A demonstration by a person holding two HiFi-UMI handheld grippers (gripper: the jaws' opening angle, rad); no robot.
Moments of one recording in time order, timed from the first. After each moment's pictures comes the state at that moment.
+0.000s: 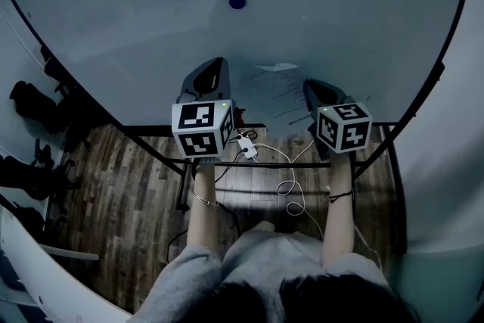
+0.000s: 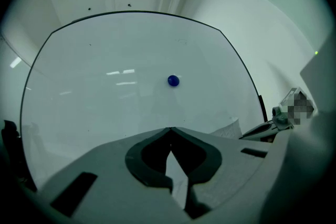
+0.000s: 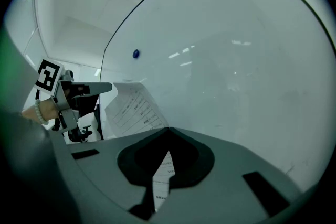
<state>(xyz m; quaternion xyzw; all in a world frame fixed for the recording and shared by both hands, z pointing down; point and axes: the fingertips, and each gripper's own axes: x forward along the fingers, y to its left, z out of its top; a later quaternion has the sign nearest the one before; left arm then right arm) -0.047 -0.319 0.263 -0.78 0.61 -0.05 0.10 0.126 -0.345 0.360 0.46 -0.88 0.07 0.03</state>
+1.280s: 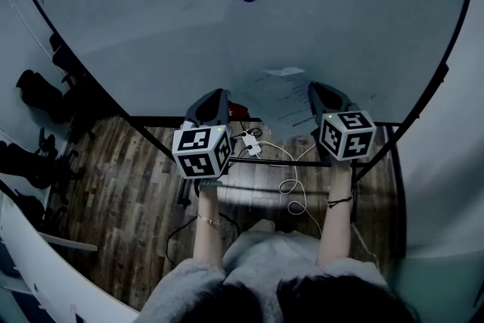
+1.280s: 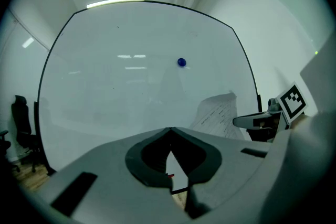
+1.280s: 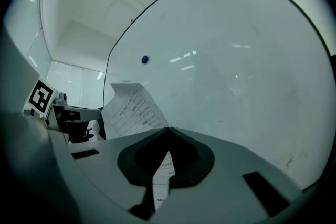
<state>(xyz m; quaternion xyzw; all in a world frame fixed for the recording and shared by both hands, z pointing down) -0.077 -0.267 0.335 -0.77 0.64 -0.05 0.00 0.122 -0.317 0.360 0.46 -0.89 0.05 0.00</state>
